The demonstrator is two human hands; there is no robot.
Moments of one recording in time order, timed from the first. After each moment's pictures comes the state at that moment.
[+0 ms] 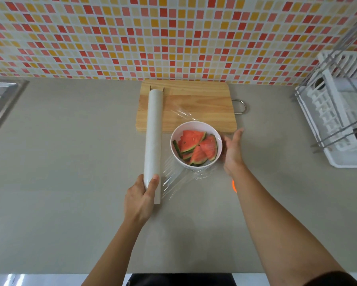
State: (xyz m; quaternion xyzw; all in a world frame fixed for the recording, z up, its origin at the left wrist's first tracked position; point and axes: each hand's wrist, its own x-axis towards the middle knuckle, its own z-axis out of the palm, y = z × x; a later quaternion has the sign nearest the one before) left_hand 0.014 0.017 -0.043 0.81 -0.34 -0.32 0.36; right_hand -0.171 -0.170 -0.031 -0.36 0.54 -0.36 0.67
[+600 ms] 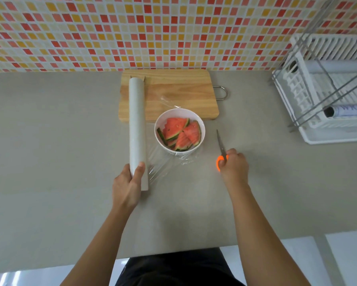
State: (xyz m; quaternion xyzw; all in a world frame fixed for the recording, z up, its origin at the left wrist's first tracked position) left_hand 0.016 0.017 -0.045 0.80 -0.34 -0.33 0.38; right_hand -0.228 -0.094 -0.029 -0.60 0.77 -0.06 0.21
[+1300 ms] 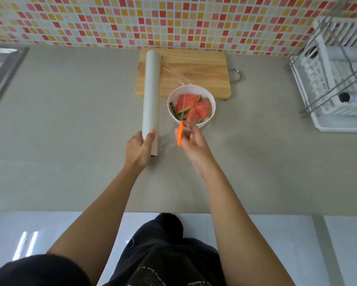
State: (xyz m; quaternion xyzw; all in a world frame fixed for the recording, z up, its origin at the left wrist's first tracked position) left_hand 0.015 0.016 -0.042 0.79 -0.35 -0.30 0.40; right_hand -0.140 -0.024 0.006 -0.52 0.46 -0.33 0.64
